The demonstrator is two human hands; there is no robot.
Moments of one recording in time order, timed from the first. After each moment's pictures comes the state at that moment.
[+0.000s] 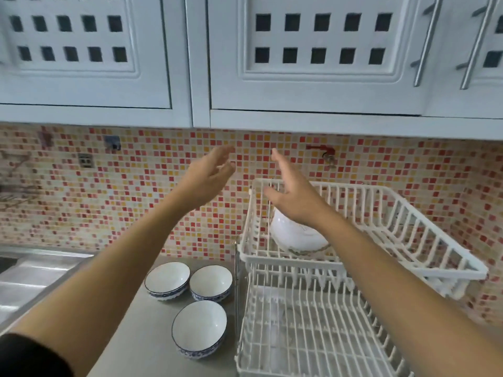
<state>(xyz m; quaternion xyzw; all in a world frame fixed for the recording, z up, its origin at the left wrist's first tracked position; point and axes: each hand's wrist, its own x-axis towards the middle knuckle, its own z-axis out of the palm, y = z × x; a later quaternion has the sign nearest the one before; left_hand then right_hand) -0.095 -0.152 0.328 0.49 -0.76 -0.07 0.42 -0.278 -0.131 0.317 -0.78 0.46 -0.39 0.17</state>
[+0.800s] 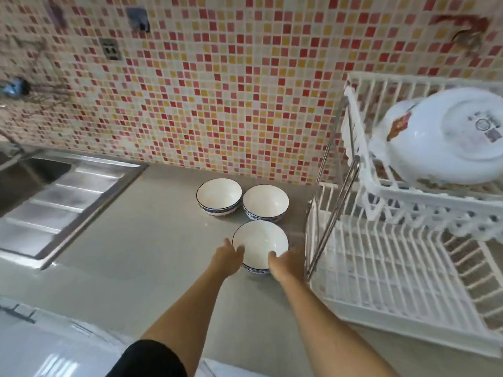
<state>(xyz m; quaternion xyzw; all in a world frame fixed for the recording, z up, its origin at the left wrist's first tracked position) 0.020 -0.183 -0.036 0.78 -0.50 -0.34 0.13 -0.116 -0.180 -0.032 -0.45 0.79 -0.22 0.36</state>
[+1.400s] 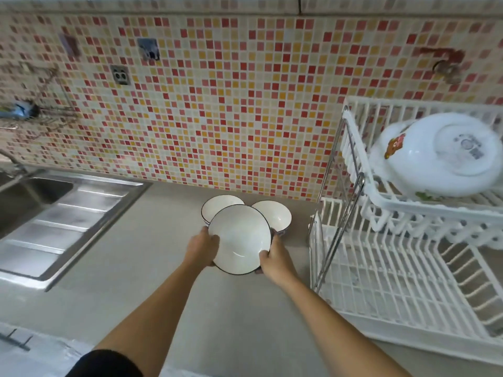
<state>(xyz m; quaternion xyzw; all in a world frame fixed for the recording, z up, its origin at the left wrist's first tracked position) 0.082 -0.183 0.033 0.77 -0.46 -0.33 0.29 -0.081 -0.171 0.023 -0.58 0.63 -0.32 0.42</state>
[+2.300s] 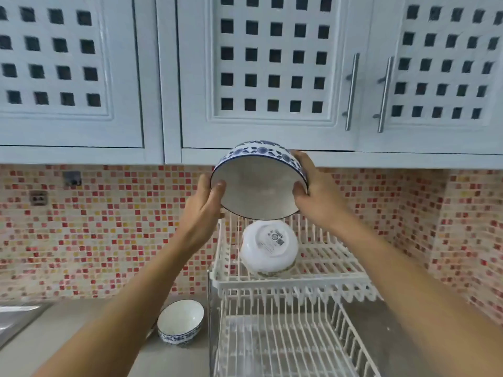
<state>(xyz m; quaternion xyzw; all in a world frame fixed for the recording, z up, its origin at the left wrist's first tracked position) -0.134 -0.113 0.329 0.32 -0.70 -0.25 0.59 -0.338 -0.077 0.366 -0.73 0.49 -0.48 -0.06</state>
